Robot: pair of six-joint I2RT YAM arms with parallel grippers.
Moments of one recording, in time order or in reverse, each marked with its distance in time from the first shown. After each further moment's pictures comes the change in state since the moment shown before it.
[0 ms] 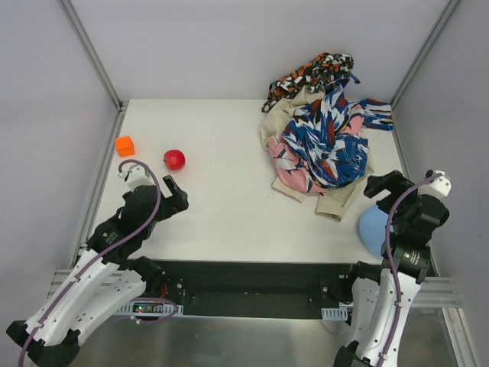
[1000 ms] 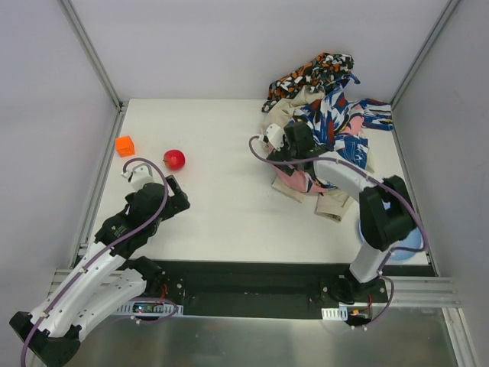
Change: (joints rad) left arm 0.006 0.066 -0.023 -0.003 -0.035 -0.047; right arm 0.897 1.249 0.476 0.275 0.364 -1.024
